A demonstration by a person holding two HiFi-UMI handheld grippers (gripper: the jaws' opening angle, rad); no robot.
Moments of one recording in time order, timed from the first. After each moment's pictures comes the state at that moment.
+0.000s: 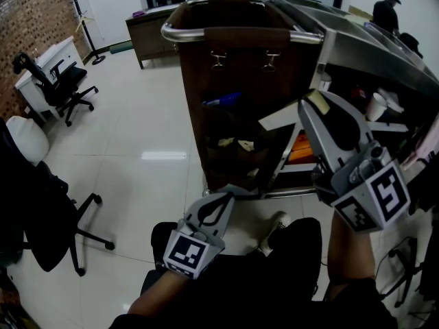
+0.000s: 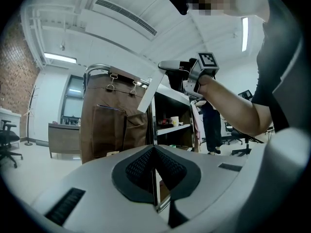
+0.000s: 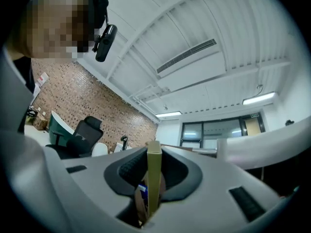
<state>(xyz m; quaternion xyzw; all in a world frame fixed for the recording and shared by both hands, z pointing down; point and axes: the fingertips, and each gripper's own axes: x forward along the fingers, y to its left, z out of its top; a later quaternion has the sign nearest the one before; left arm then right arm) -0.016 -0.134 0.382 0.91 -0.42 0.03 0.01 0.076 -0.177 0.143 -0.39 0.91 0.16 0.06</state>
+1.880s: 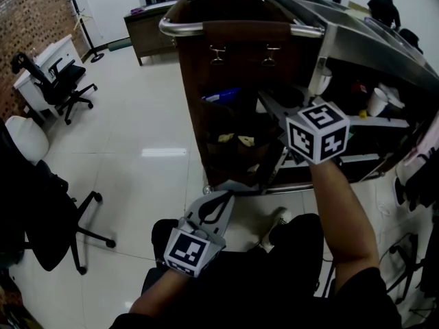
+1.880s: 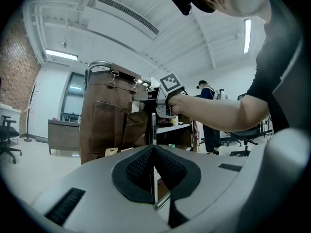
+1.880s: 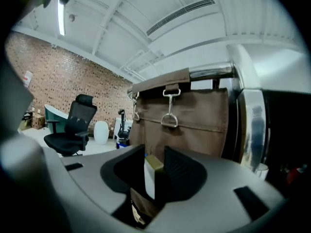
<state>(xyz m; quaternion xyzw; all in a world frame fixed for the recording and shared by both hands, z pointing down) -0.016 -0.134 0.389 0.91 -0.41 0.03 0.03 0.044 -0.319 0.250 -0.41 0.91 0.05 -0.08</state>
